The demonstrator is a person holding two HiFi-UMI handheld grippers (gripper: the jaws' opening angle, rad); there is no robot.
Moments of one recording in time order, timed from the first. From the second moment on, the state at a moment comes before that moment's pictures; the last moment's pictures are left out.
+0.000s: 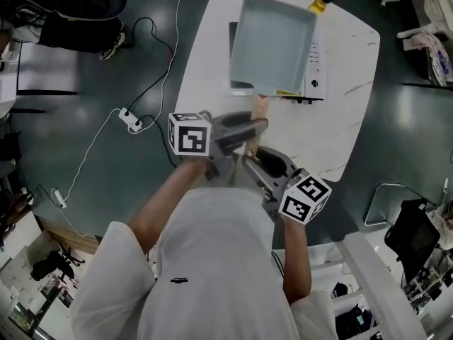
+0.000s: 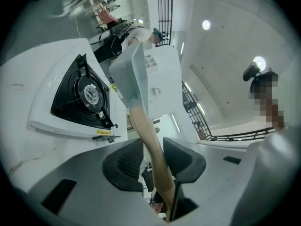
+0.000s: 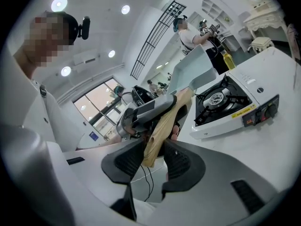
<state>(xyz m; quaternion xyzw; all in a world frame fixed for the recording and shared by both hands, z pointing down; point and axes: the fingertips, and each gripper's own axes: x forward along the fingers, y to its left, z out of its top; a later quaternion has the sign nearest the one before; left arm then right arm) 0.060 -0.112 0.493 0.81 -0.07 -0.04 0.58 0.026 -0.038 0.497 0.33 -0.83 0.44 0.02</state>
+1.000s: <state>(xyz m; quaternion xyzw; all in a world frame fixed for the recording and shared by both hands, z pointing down) 0.025 -0.092 0.371 0.85 -0.09 -0.11 0.51 0.001 -0.017 0.388 0.29 -0.89 0.35 0.00</state>
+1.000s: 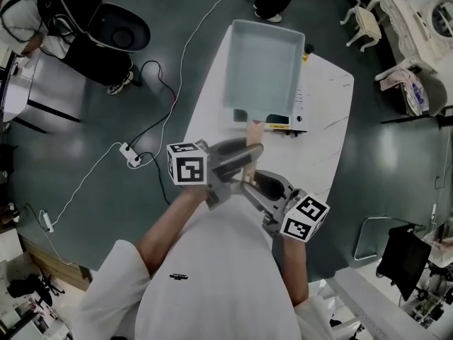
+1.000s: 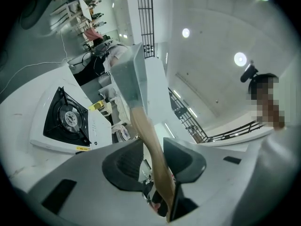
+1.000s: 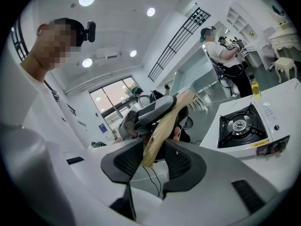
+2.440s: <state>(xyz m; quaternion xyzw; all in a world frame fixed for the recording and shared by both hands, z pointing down) 0.024 -0.078 0.355 0.85 -0.06 -0.12 0.51 0.000 -0.003 0.371 0.31 -0.89 0.34 -0.02</state>
